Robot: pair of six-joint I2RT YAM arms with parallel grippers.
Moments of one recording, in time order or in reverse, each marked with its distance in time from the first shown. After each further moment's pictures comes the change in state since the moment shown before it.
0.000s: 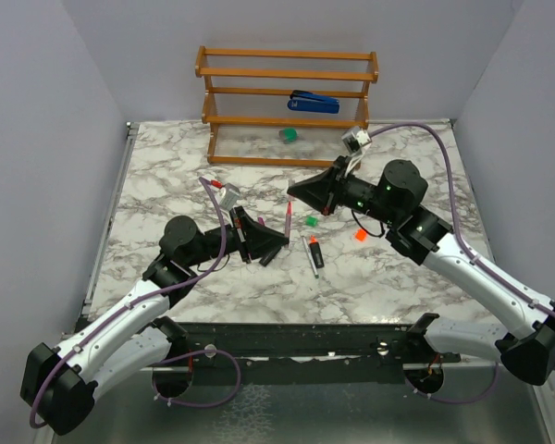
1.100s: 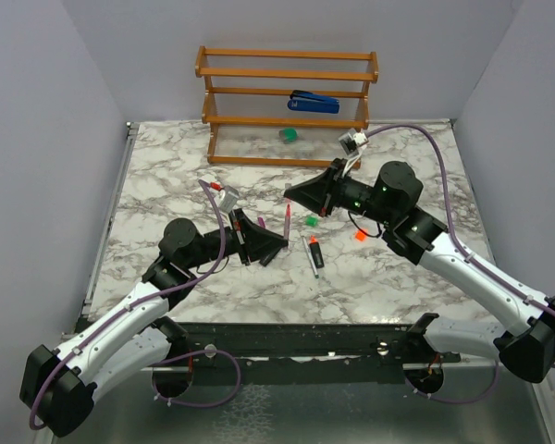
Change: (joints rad) left arm 0.000 -0.016 -0.019 0.000 0.000 0.000; right arm 0.000 0.018 -0.037 0.045 -0.028 0.080
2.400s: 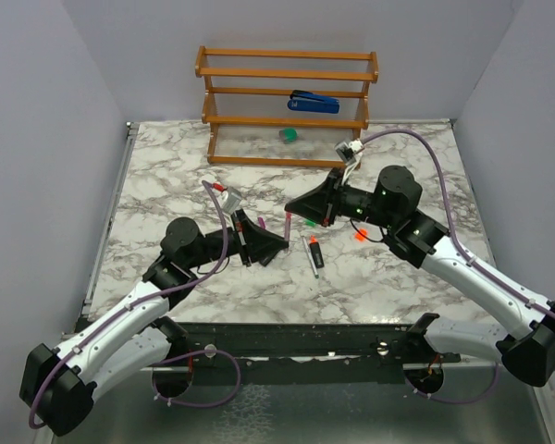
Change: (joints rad) left arm 0.000 -0.002 0.000 -0.012 0.000 0.022; right arm 0.000 -0.022 -0.024 -0.046 -0.097 0.033
